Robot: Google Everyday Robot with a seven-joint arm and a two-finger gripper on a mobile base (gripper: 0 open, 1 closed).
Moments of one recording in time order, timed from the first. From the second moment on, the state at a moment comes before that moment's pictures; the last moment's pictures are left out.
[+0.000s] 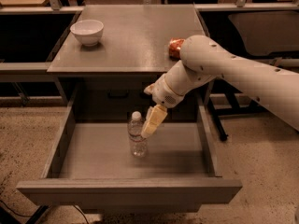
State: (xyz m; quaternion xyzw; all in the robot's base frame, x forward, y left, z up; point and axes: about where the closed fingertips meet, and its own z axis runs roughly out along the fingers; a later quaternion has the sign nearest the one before) arm 0.574 0.008 0.752 -0.66 0.69 0.22 0.23
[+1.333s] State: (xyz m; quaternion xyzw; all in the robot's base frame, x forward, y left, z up) arm 0.538 0.019 0.743 -0.68 0.65 0.26 0.19
